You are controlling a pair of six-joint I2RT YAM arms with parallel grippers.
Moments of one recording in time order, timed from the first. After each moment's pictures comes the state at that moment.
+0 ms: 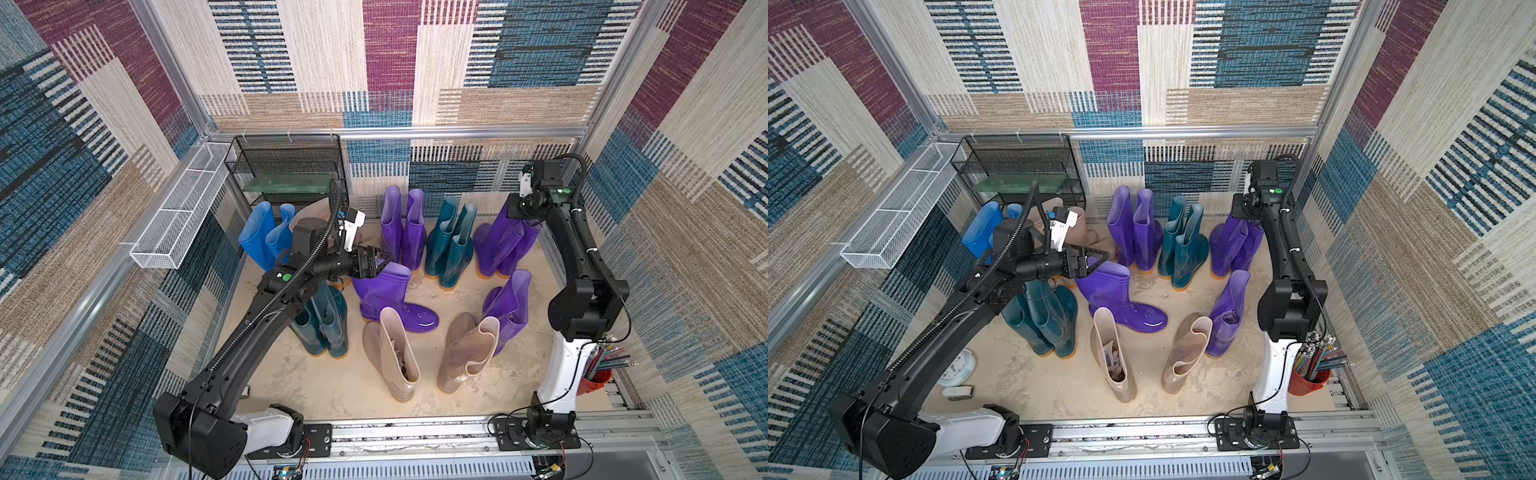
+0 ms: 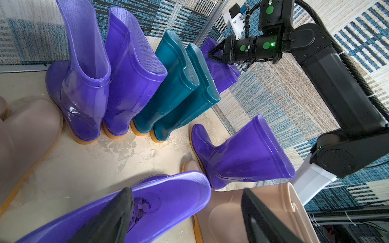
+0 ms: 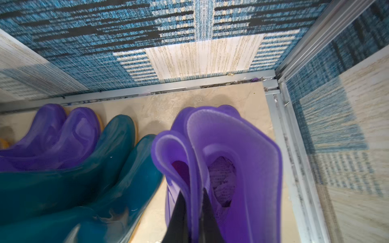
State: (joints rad) left arm -0.39 1.28 1.30 -0.44 0.56 -0.35; right arm -0.05 2.06 2.19 -0.93 0.01 0.01
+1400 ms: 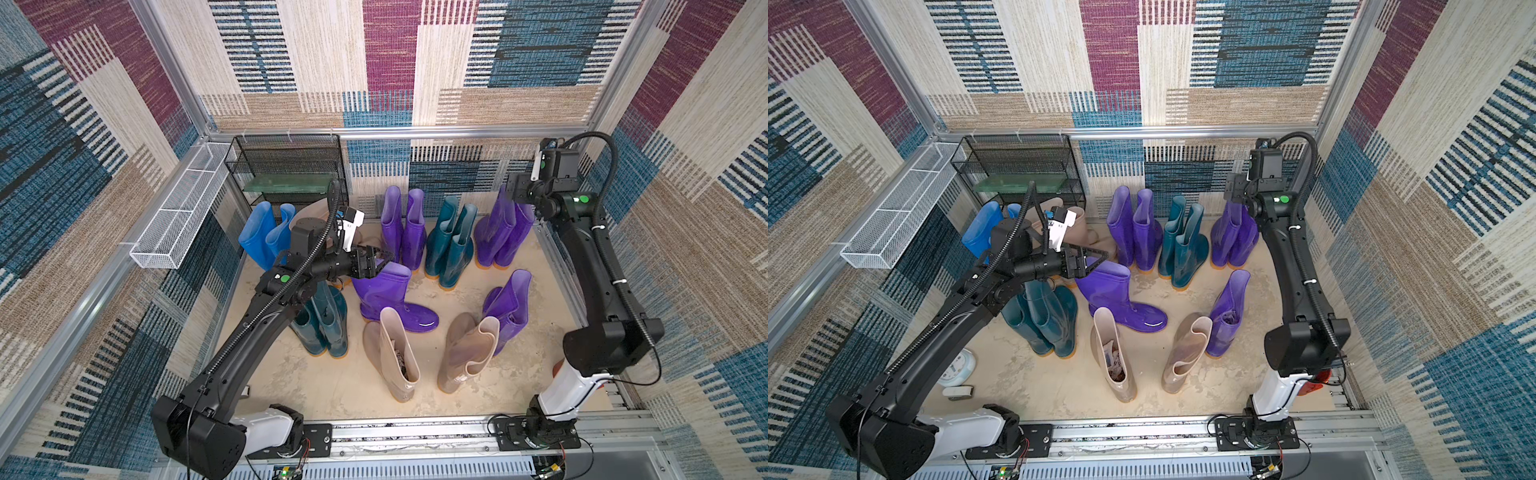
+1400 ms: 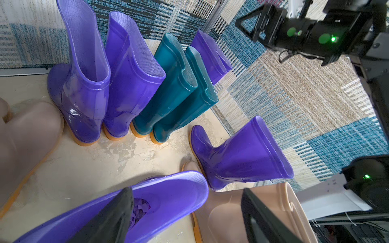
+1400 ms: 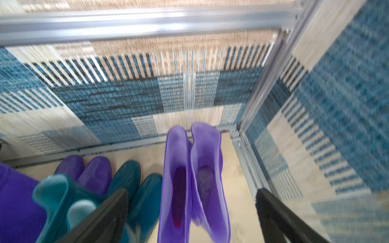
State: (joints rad) left arm -0.39 1.27 1.30 -0.44 0.55 -0.35; right arm 0.08 1.66 1.91 -0.77 0.26 0.14
